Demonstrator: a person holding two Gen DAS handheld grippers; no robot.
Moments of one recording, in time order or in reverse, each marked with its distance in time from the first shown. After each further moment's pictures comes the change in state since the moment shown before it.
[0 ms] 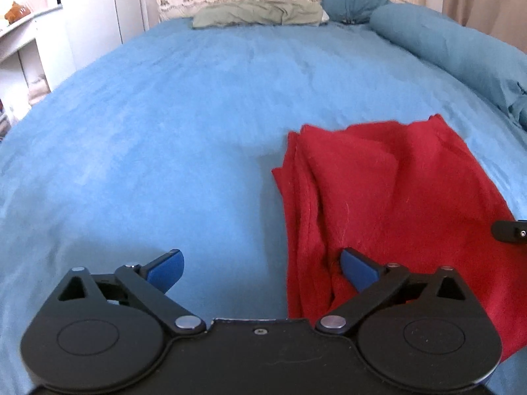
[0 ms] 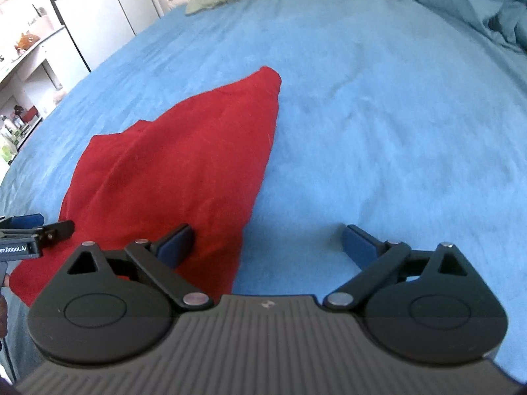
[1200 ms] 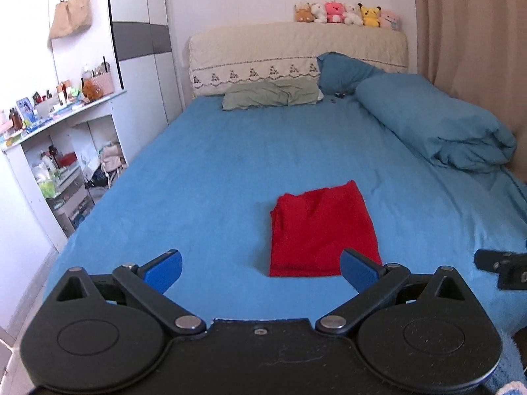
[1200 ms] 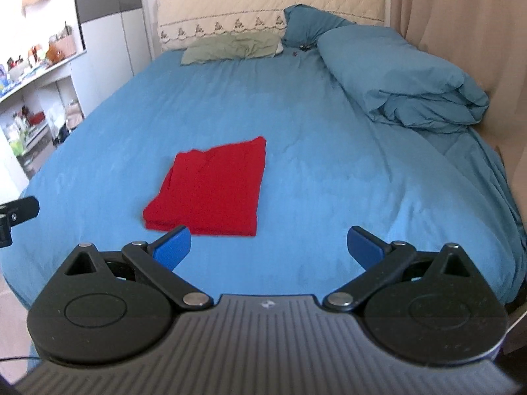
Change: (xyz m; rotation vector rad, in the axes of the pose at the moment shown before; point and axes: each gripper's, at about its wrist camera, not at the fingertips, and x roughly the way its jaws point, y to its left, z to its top) left arm -0.380 -0.041 -0.063 -0.001 -0.188 0.076; right arm -0.388 0.126 -0.095 -0.077 -0.137 -0.229
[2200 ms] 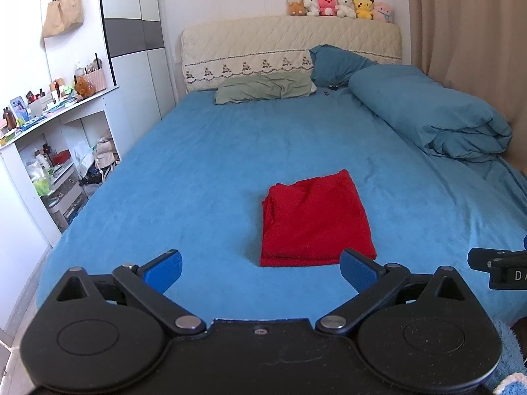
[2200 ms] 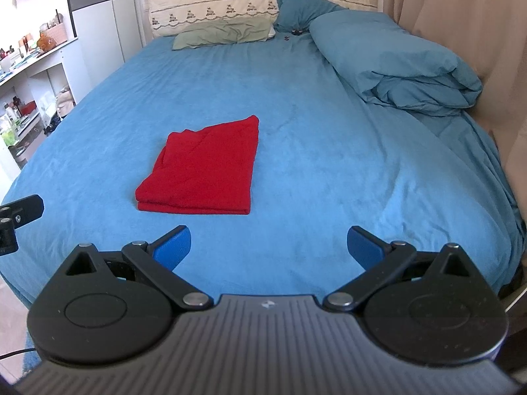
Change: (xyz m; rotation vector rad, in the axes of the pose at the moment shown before) left arm 0.002 -0.008 -0.014 0.027 0.011 -0.010; right arm 0.002 0.001 -0.017 0.015 0.043 -0.032
